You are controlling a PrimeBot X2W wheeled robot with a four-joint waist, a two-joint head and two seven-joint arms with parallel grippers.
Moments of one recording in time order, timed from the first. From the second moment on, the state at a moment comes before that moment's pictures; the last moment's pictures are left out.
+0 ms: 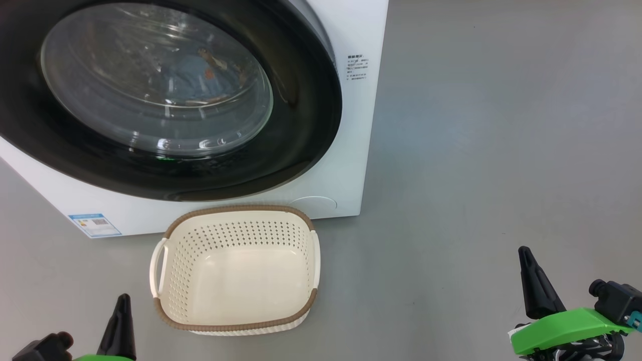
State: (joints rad) left arm -0.02 0.10 0.02 0.28 -0.62 -0.13 -0.18; right arm -0.08 -0.08 -0.08 0.27 0.56 0.13 -0.18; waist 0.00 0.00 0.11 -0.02
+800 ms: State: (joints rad) left arm -0.02 0.08 0.03 0.28 -0.87 -0.13 -0.11; right arm -0.08 -0.07 -0.08 0.27 0.82 0.13 -0.11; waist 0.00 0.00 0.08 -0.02
